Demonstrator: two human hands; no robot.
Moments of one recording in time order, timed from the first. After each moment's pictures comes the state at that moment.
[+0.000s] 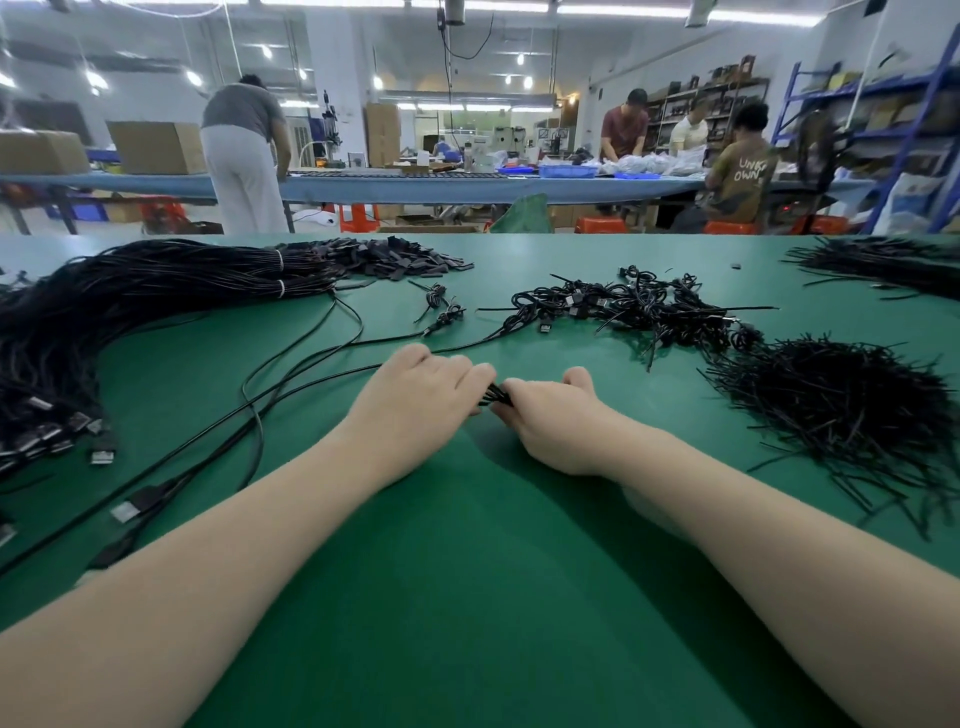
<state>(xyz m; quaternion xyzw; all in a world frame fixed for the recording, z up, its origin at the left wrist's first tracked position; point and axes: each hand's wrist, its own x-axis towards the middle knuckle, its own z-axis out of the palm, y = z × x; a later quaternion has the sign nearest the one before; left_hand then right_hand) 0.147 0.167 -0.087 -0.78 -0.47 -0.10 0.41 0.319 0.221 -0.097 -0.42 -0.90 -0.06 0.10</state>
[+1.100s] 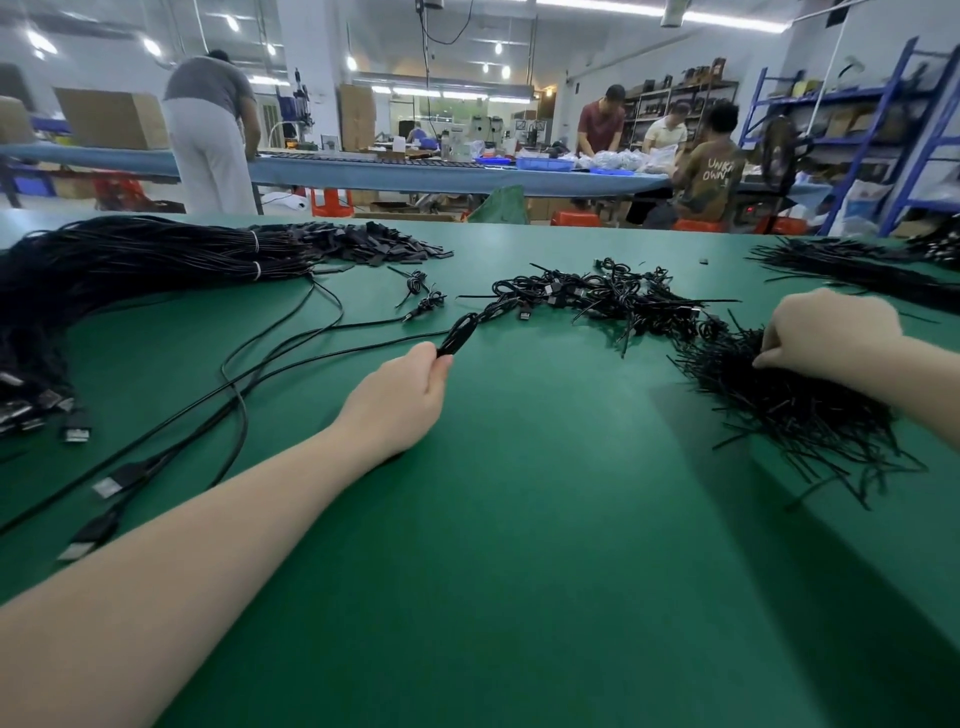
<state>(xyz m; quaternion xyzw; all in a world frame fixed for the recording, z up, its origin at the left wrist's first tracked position) 0.152 0.174 -0.101 -0.70 -0.63 -0.32 -0.06 0.523 0.242 -0.015 -0.71 -0.67 -0.20 -0.05</state>
